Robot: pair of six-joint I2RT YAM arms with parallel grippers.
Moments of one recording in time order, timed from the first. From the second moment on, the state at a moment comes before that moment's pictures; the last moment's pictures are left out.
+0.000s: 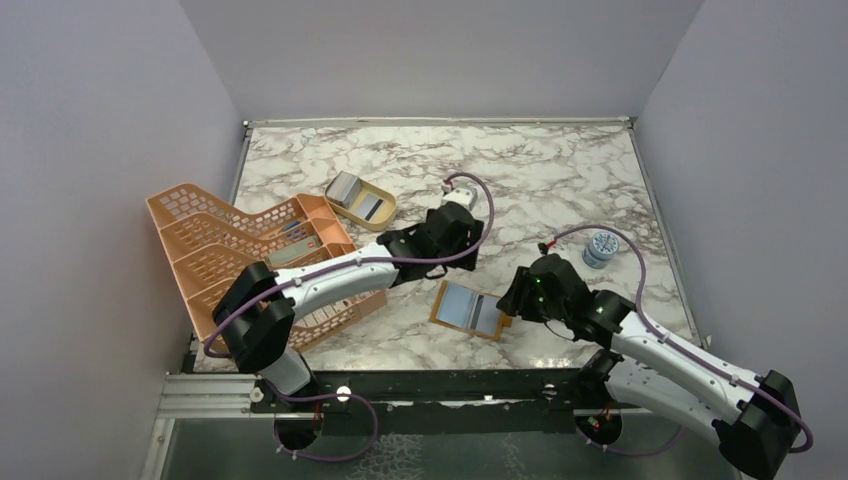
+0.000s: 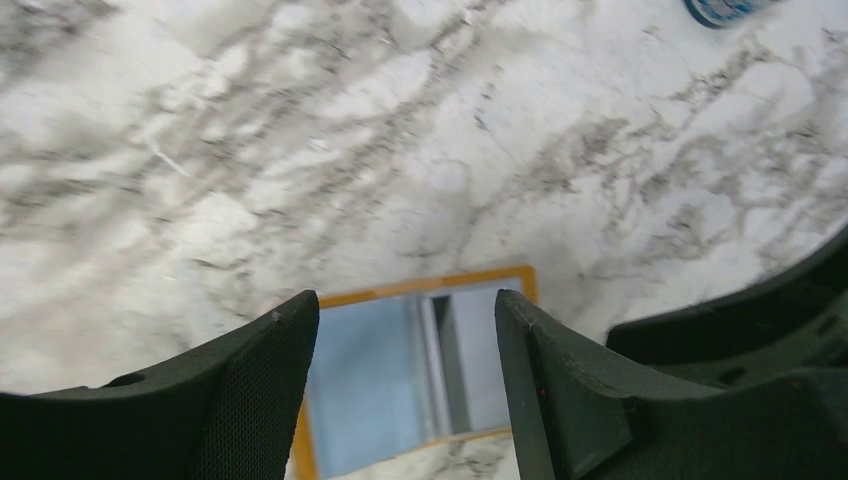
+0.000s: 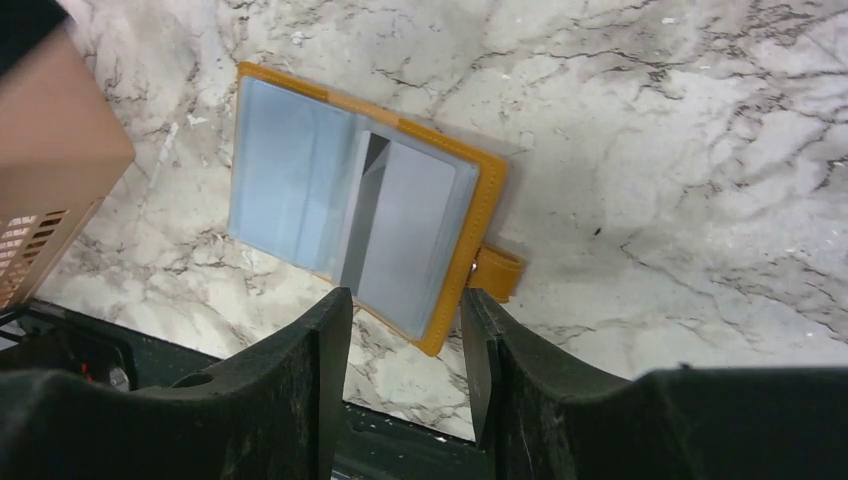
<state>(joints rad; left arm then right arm) -1.00 1.58 1.12 -0.25 -0.25 -0.56 0.75 0.81 0.49 -0.52 0.12 0.86</state>
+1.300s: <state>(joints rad) -0.39 2.00 1.61 -0.43 -0.59 0.24 0.75 0.86 0.55 -0.35 0.03 0.74</state>
